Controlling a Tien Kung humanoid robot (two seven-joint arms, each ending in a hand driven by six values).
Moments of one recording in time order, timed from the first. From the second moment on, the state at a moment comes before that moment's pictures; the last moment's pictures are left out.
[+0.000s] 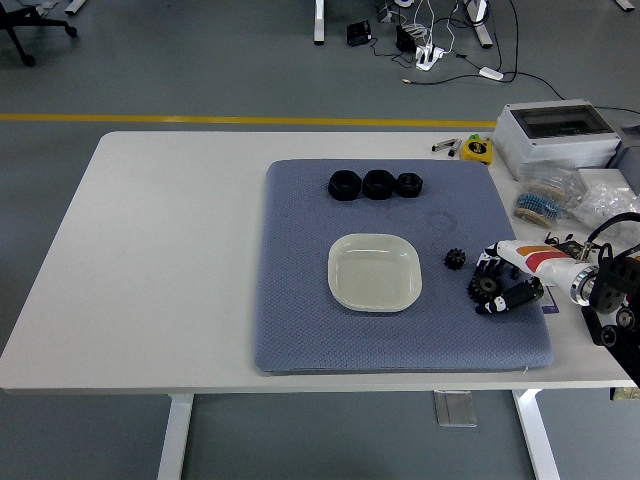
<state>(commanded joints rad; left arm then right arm) -0.10 0.11 -0.47 -0.22 0.69 0.19 0.13 0.59 -0.36 0.94 0.86 -2.04 0.13 0.21</state>
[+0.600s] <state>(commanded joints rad) -0.11 0.11 -0.47 -0.22 0.69 0.19 0.13 0.59 -0.37 0.95 0.89 -2.01 0.08 0.21</state>
